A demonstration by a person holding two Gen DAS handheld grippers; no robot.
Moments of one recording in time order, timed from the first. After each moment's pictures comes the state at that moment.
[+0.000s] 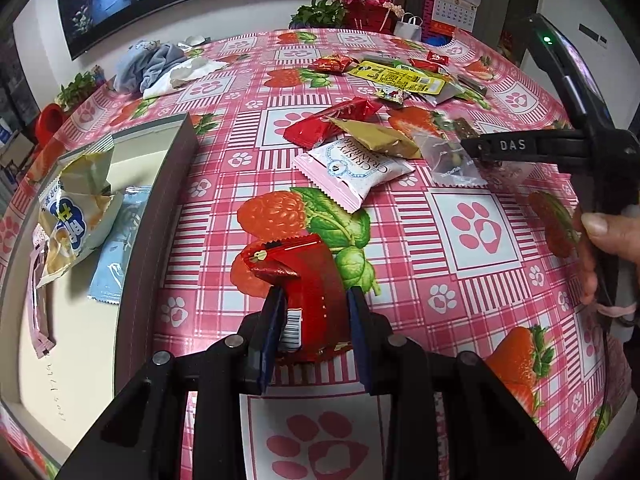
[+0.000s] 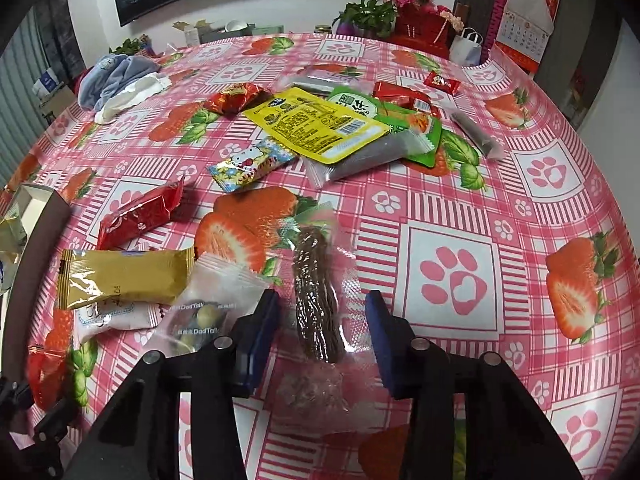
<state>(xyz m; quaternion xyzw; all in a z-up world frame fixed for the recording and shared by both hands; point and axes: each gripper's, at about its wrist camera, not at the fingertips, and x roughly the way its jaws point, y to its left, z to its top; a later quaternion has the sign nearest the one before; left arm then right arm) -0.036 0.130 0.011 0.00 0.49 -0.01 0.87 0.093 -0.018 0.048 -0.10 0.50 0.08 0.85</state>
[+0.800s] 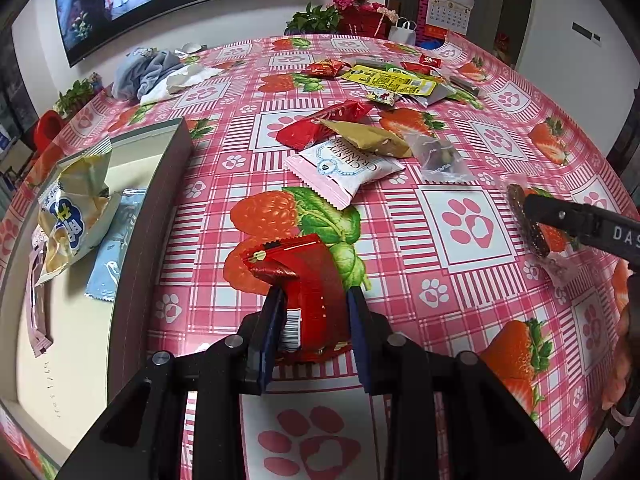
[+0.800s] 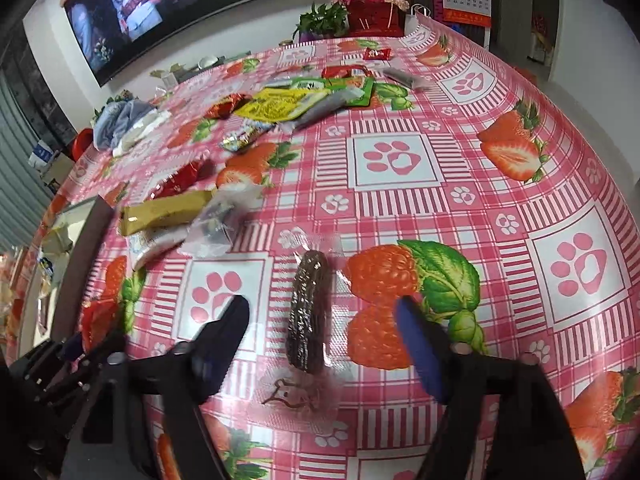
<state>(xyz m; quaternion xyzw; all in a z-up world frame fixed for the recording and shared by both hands) -0.042 0.126 0.010 0.00 0.47 -0.01 0.88 -0.007 -0.061 0.068 0.02 0.49 0.05 0.87</state>
